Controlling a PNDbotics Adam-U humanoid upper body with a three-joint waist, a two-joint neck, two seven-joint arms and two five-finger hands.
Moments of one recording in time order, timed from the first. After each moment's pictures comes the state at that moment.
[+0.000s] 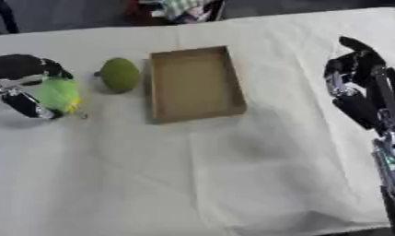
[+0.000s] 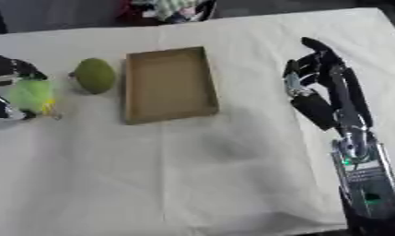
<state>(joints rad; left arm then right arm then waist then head) -0.86 0.63 -0.18 -0.83 -1.15 -0.59 -0.29 -0.27 -0.22 -0.02 -1.79 0.38 -0.06 0.01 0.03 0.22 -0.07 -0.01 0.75</state>
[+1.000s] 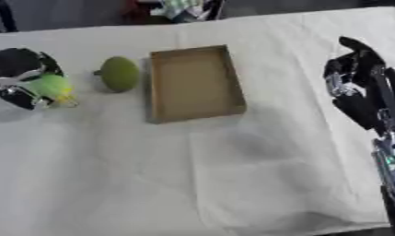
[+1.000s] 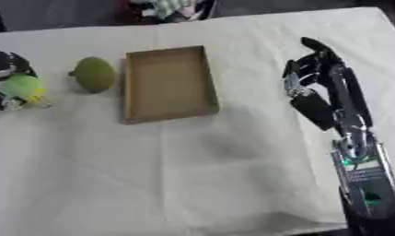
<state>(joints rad) -0.85 0.63 -0.17 -0.86 -1.17 -0.57 -0.18 -0.27 -0.22 -0.02 -1.79 0.38 -0.06 0.01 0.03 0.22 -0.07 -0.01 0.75</state>
